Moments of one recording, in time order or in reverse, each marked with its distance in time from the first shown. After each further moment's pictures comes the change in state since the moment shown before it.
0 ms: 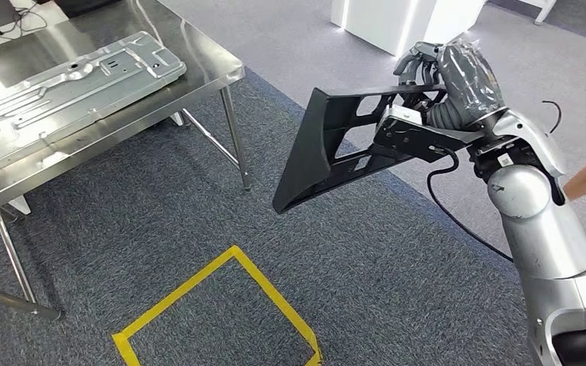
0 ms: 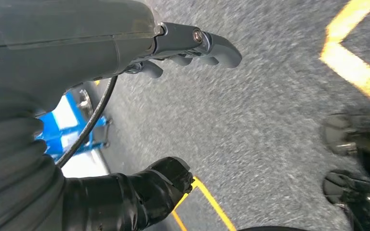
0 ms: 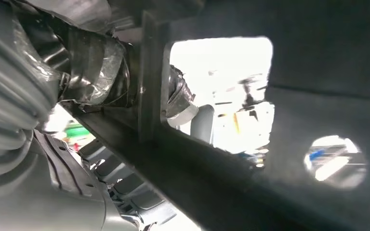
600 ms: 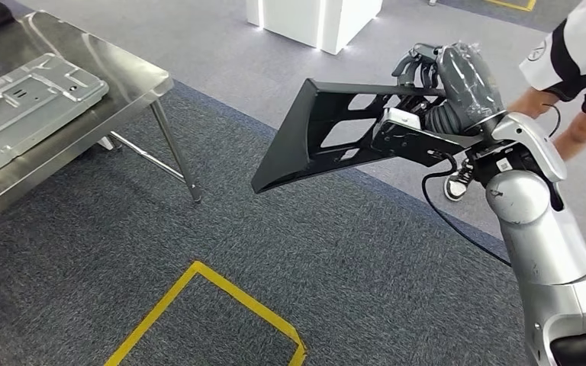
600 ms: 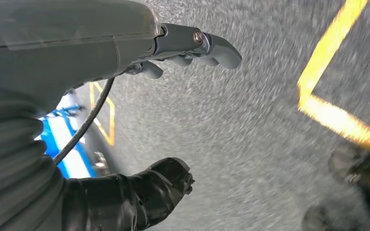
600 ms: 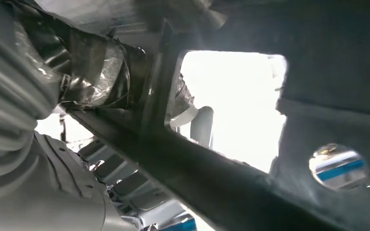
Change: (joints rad) left arm -0.002 0.011 0.017 -0.005 -0.023 -0.004 0.023; right arm 0.016 0.012 -0.001 -0.022 0.008 -0.004 0.006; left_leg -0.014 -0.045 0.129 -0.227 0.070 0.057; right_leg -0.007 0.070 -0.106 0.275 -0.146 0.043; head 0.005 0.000
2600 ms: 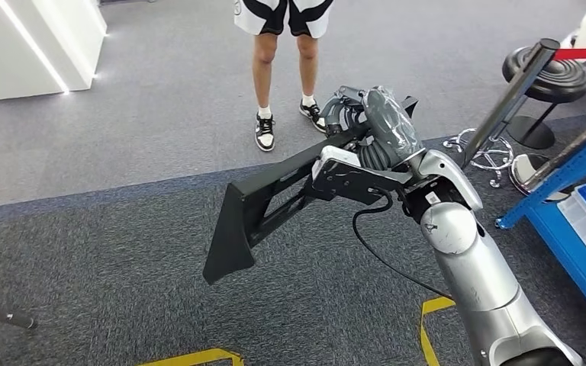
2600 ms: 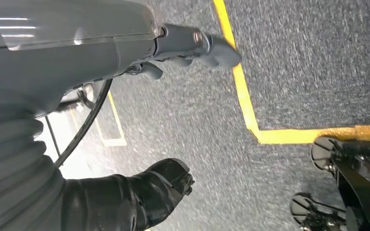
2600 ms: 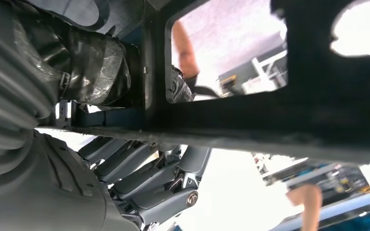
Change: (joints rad) left arm 0.037 0.098 0.166 -0.052 -0.083 -0.102 -0.024; right arm 0.094 0.217 0.106 0.005 -0.094 -0.041 -0.002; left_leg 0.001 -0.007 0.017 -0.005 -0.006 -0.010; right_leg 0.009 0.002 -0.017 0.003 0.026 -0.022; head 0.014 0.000
